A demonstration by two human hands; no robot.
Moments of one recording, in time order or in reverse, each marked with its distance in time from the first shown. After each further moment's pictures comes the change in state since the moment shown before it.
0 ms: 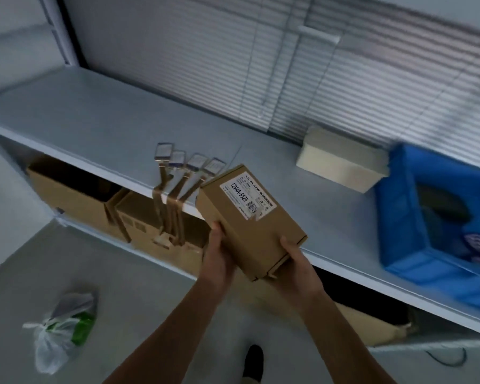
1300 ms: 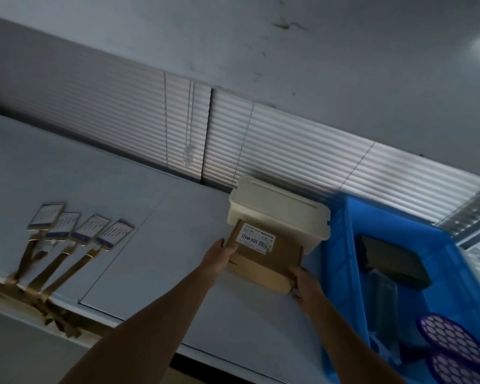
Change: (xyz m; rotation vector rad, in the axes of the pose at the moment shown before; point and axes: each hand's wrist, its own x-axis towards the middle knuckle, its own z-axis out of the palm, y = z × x) left_hand 0.314 -0.088 0.185 0.850 0.041 -0.159; right_hand 0.207 -0.219 -0.241 -0.413 0.584 0.033
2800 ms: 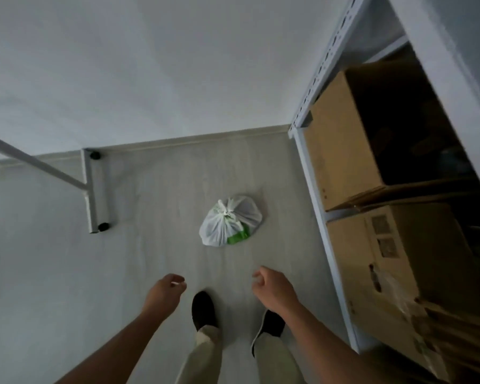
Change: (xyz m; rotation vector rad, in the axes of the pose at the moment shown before) left_hand -0.396 -0.613 -0.627 -0.335 0.880 -0.869; right_hand -0.309 0.454 0.759 -1.786 -1.198 -0.542
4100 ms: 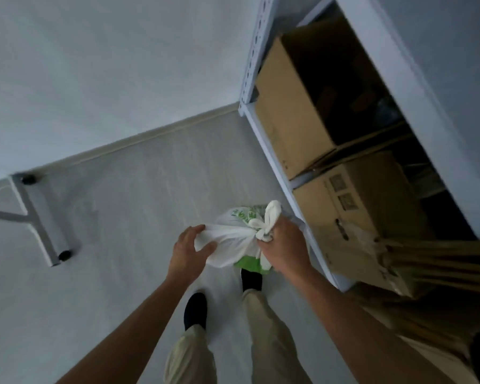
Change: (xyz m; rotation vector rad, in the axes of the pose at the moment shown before) left_hand -0.025 0.123 0.017 0.043 -0.133 0.463; right_hand -0.063 -0.016 -0.075 0.216 0.618 -0.026
